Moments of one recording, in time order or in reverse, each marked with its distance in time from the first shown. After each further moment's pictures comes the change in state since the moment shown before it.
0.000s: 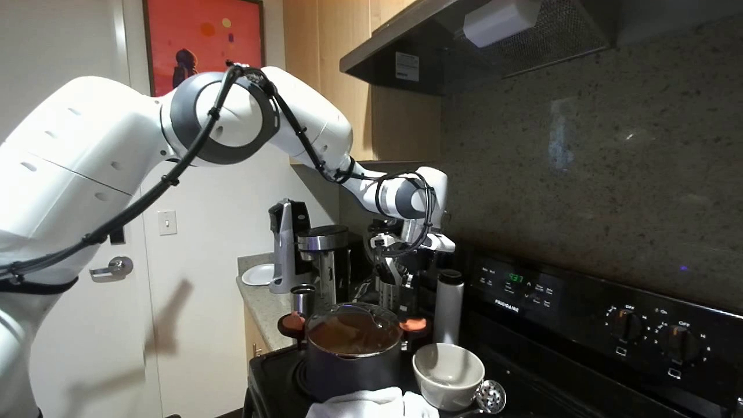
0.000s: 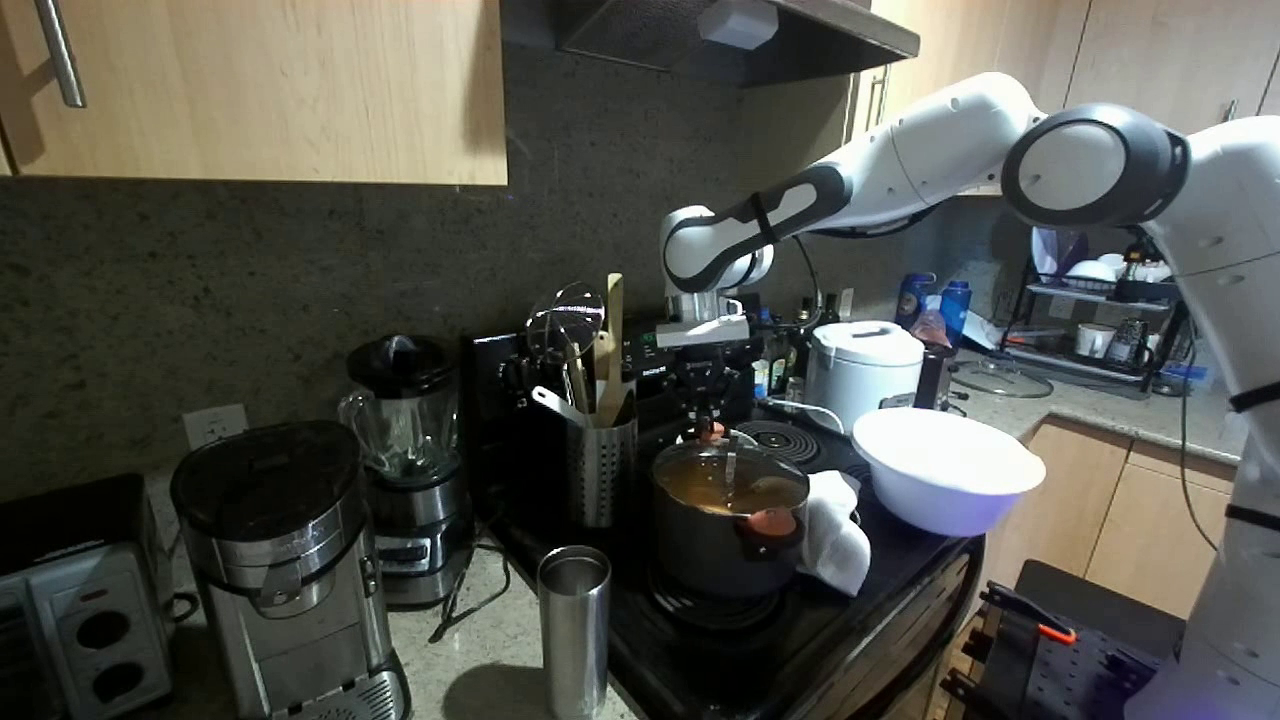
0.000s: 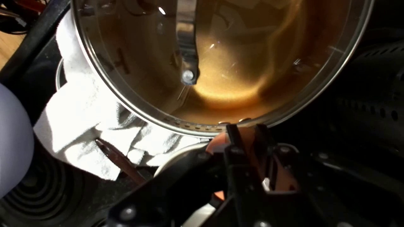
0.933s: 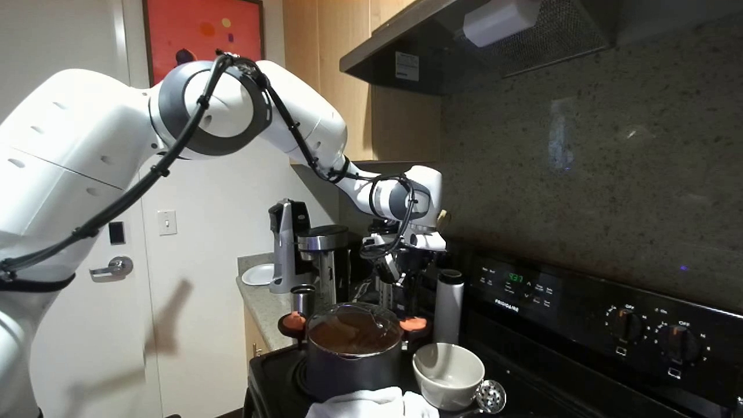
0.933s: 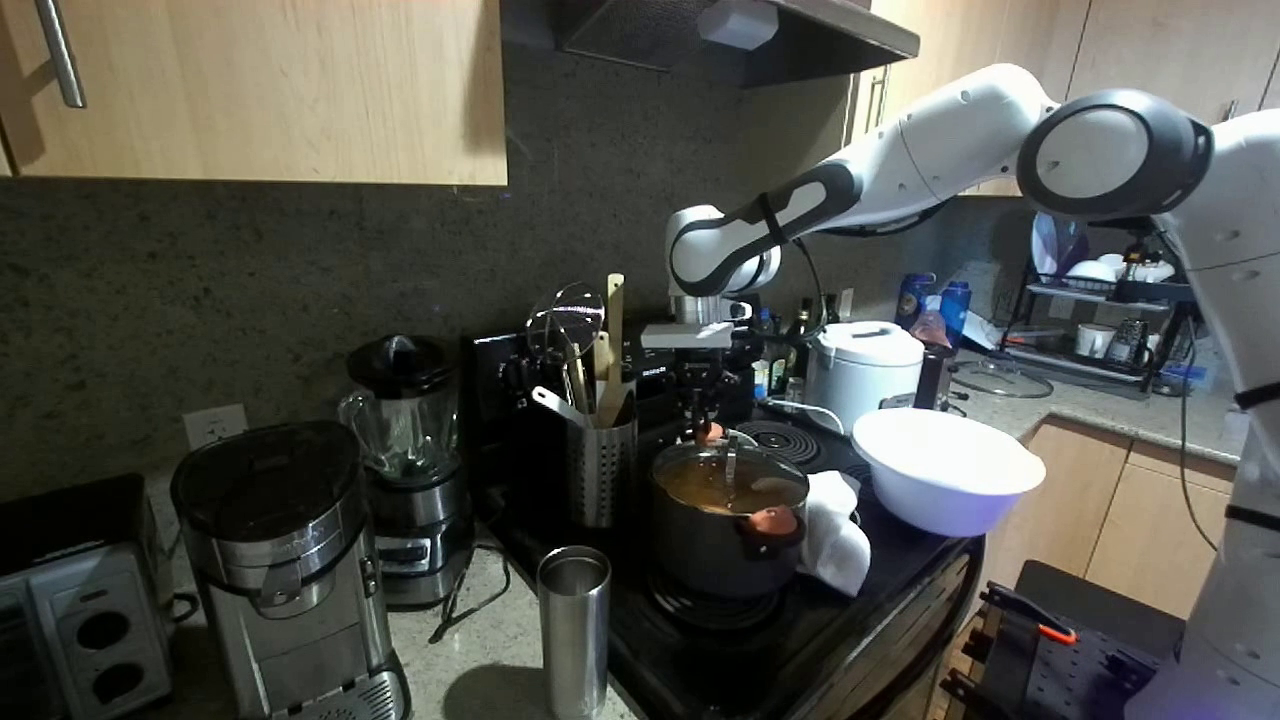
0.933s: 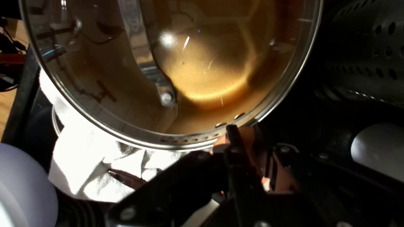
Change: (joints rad) arm 0.009 -0.043 -0.001 -0.076 0.000 0.100 0.298
